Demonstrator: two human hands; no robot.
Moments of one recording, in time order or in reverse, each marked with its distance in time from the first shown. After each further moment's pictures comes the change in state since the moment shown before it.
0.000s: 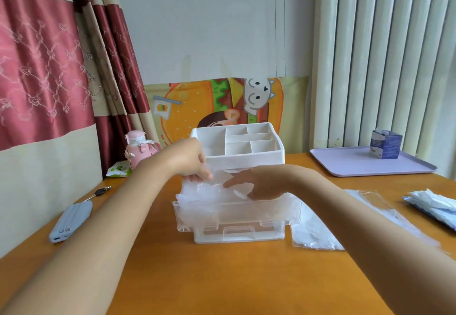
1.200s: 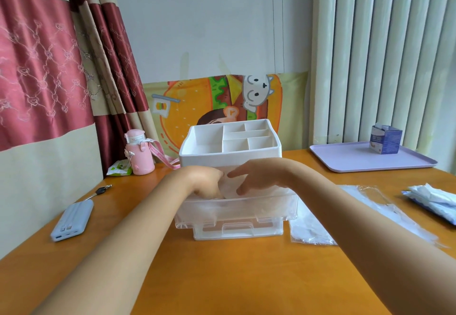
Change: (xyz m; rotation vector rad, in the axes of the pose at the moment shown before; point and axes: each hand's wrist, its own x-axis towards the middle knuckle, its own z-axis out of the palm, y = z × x) left_hand 0.004 0.023 0.042 0.311 -0.287 0.071; right_hand 0.006 -0.002 -0.001 0.314 0.027 0.140
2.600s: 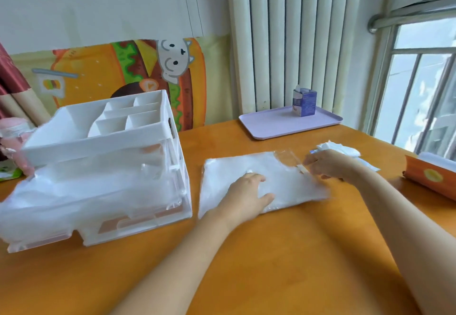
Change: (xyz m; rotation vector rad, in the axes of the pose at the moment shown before) left_hand 0.103 0.232 0.118 -0.466 0.200 0.382; right_hand -0.107 0.338 0.014 0.387 0.393 0.661
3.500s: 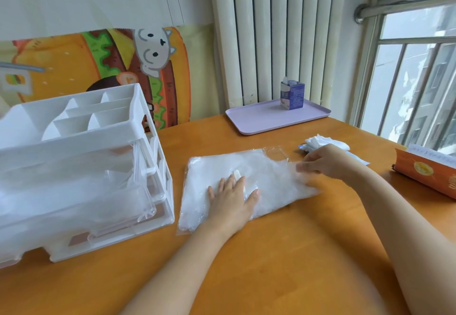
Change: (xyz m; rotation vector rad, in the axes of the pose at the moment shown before) left_hand 0.024 -0.024 0.041 0.152 -0.011 -0.164; right_hand -0.013 0.012 -0.005 0.105 0.054 -0.091
